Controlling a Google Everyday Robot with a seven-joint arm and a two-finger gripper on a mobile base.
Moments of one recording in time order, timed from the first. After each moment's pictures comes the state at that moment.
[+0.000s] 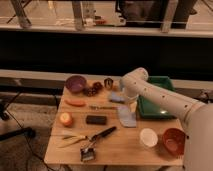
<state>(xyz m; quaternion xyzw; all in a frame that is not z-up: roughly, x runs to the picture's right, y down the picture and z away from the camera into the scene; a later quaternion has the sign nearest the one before) 0.123 0.079 0.884 -0.25 -0.08 -0.25 0.93</state>
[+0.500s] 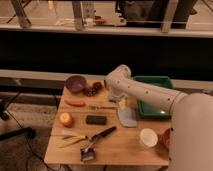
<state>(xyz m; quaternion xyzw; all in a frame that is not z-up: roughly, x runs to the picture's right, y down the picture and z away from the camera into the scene) 0.072 0.067 0.888 -0.26 -0.06 -0.25 0.93</state>
